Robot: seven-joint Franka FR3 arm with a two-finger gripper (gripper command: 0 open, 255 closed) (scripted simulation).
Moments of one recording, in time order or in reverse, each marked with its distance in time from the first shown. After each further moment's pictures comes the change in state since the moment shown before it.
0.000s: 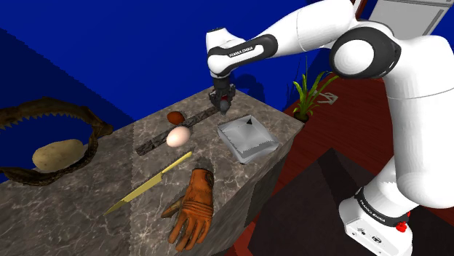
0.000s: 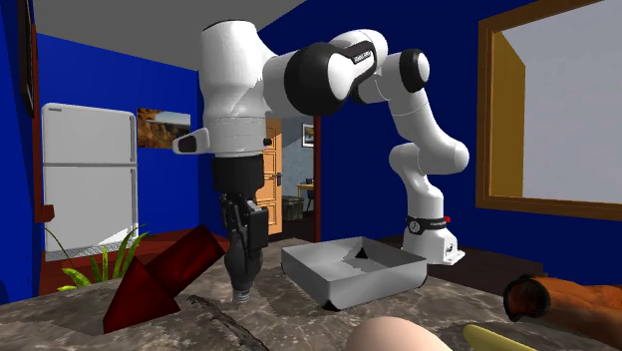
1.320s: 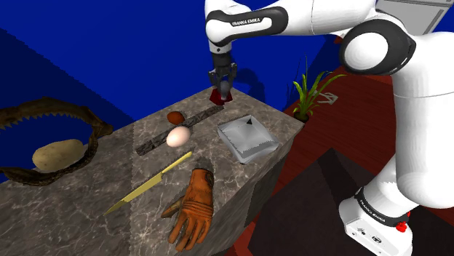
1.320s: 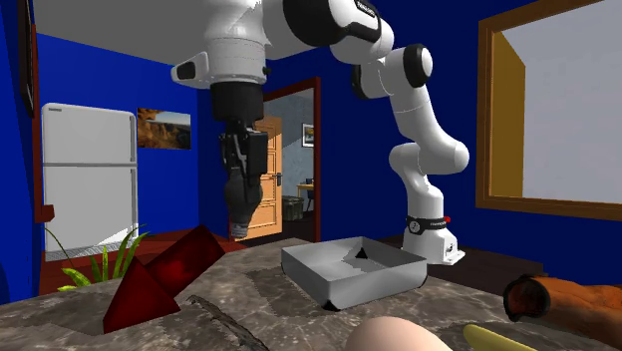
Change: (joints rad) arm 0.002 -0.065 0.005 0.158 0.010 -0.222 -0.018
